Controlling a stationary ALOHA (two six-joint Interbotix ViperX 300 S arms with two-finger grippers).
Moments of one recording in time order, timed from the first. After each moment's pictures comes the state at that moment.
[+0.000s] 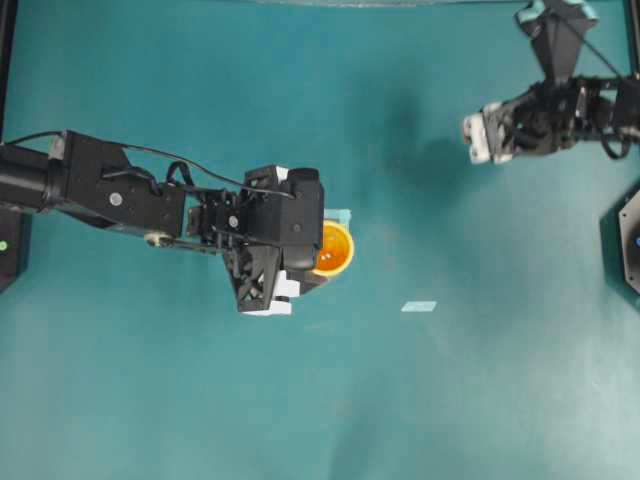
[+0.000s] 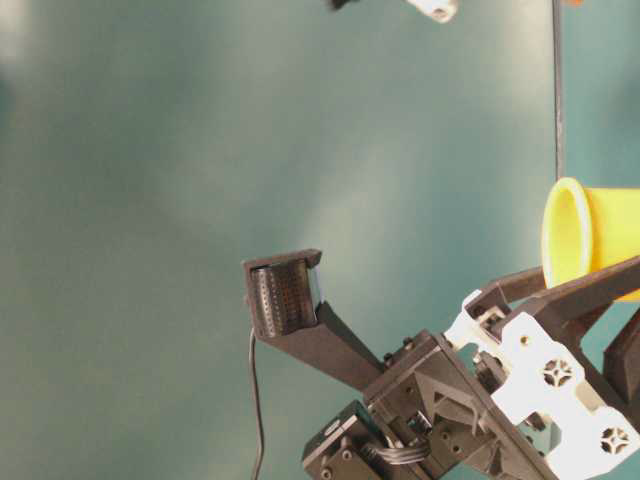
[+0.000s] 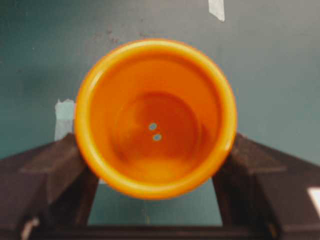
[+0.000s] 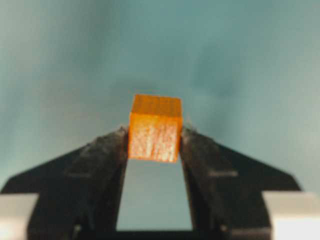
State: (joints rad) left arm -0.04 0.12 0.57 0.02 0.05 -0.01; right arm -0.37 -0.31 0.96 -0.24 0.29 1.04
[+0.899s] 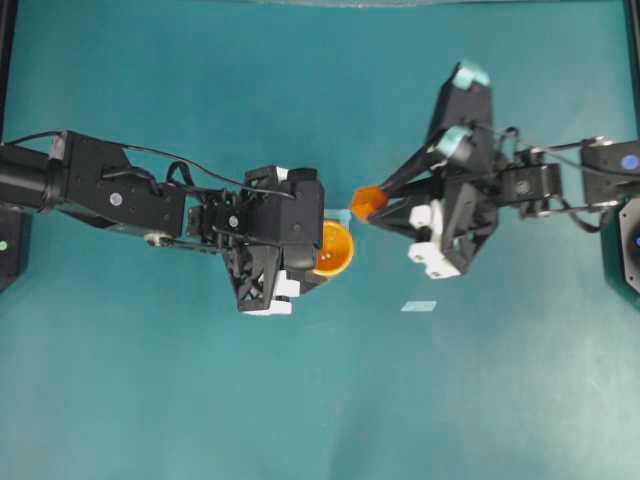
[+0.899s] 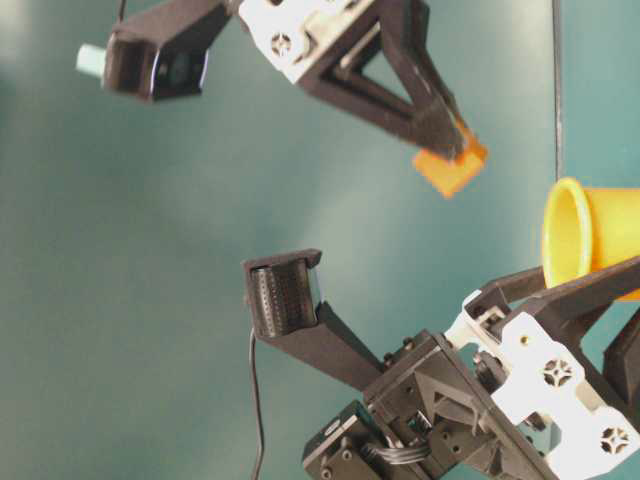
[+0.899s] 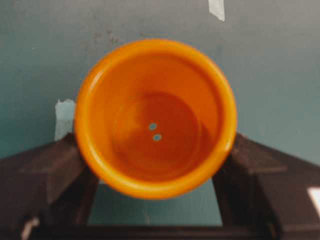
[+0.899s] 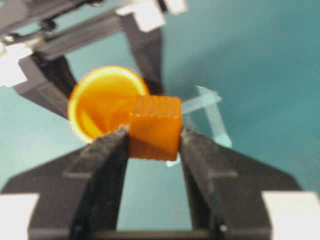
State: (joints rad) left arm -0.04 0.12 0.57 0.02 0.05 -0.01; right arm -0.01 -0.23 0.71 -0.27 0.13 0.66
